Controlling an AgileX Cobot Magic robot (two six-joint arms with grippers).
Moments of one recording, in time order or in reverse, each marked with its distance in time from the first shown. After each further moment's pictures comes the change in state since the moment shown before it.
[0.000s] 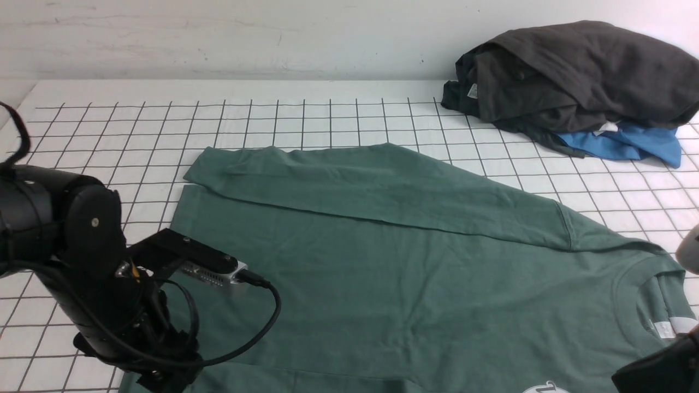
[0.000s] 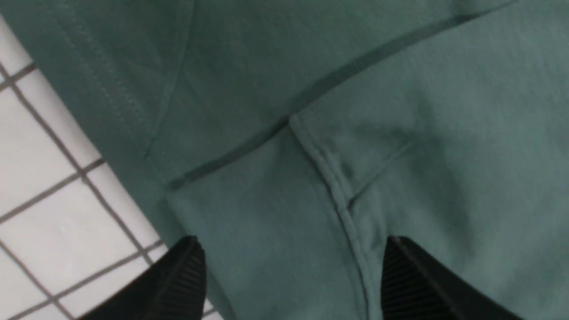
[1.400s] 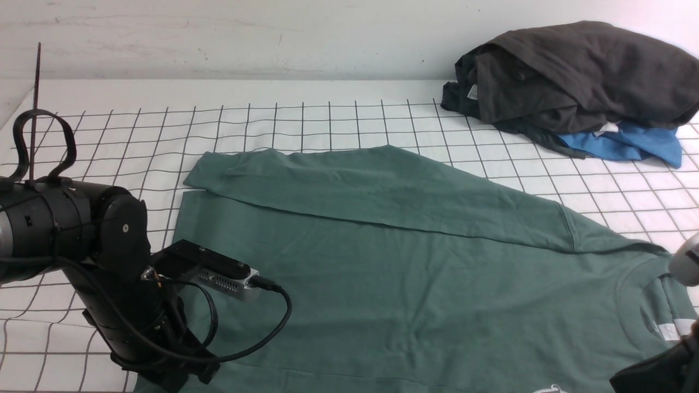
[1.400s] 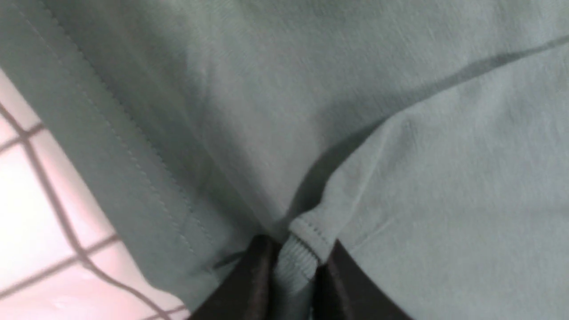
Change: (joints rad) right arm 0.000 0.000 0.061 -0.028 -0.076 0.000; left arm 0.000 0.080 -0.009 -0.040 -0.025 0.015
